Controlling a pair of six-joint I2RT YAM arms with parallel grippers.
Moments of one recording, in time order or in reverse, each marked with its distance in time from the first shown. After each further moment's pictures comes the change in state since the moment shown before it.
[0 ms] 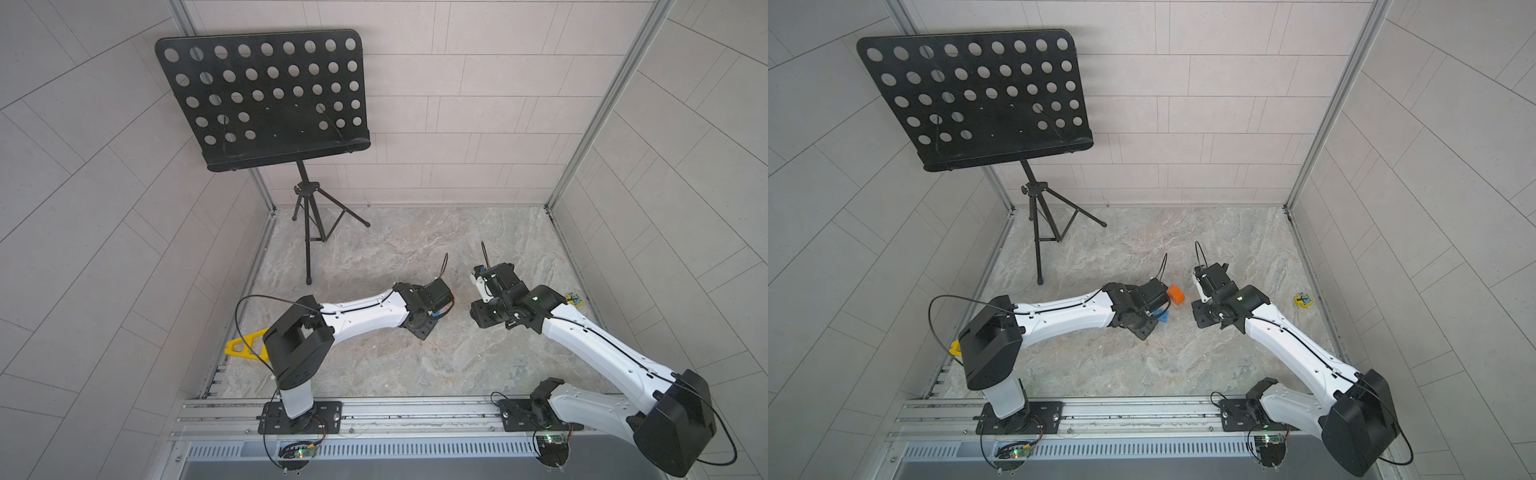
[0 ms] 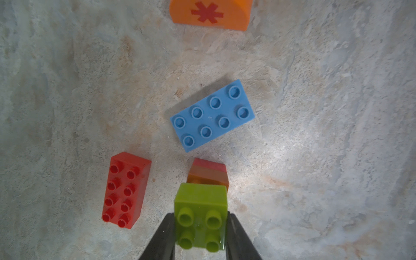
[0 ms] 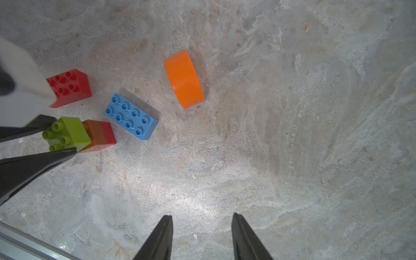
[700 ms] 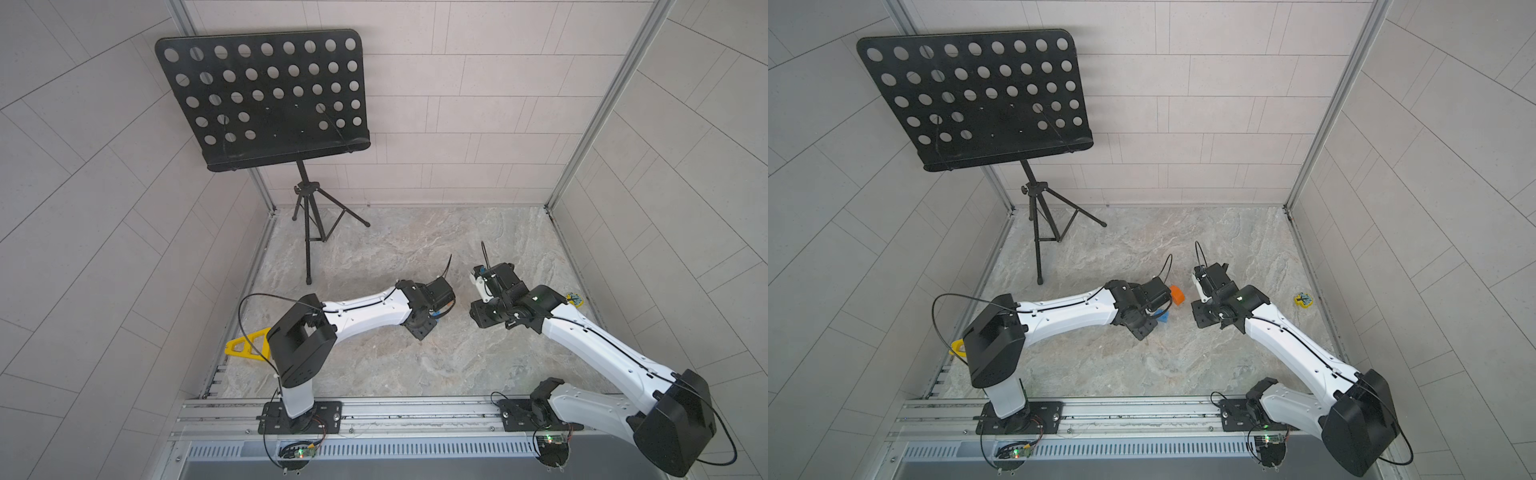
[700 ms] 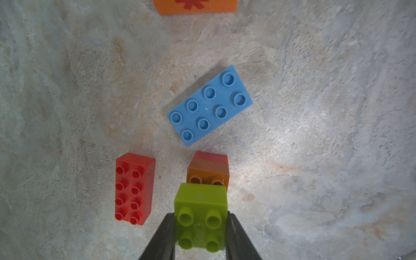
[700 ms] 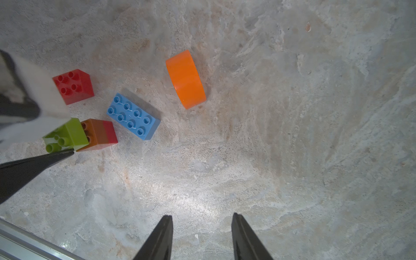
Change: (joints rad) left arm 0.000 0.021 0.047 -0.065 -0.003 0.113; right arm 0.000 0.000 0.000 0.003 -0.008 0.000
